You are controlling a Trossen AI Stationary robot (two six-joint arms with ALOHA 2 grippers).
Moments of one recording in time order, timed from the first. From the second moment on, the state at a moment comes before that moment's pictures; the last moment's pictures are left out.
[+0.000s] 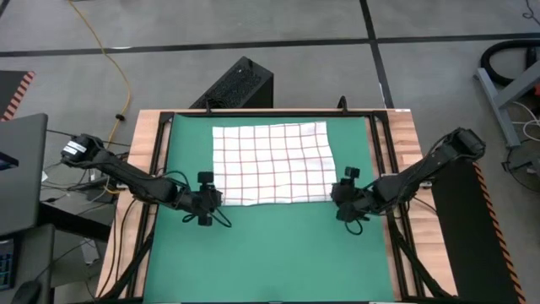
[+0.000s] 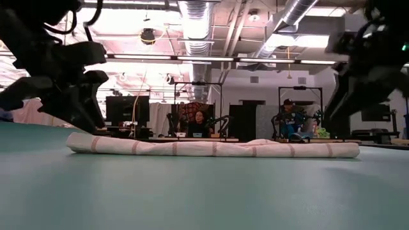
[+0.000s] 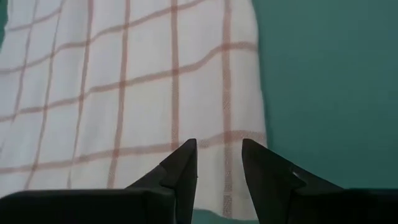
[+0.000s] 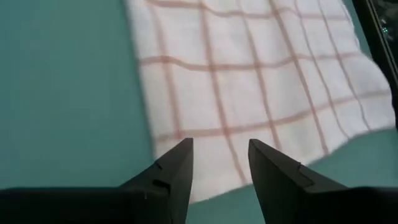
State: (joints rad) left arm -0.35 1.17 0.45 -0.23 -0.49 -0.09; right arm 0.45 1.14 0.56 -0.60 0.67 0.43
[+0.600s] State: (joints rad) left arm -0.35 1.31 0.45 -0.23 -0.41 -0.16; right arm 0.44 1.32 0.45 -0.36 0.53 0.47
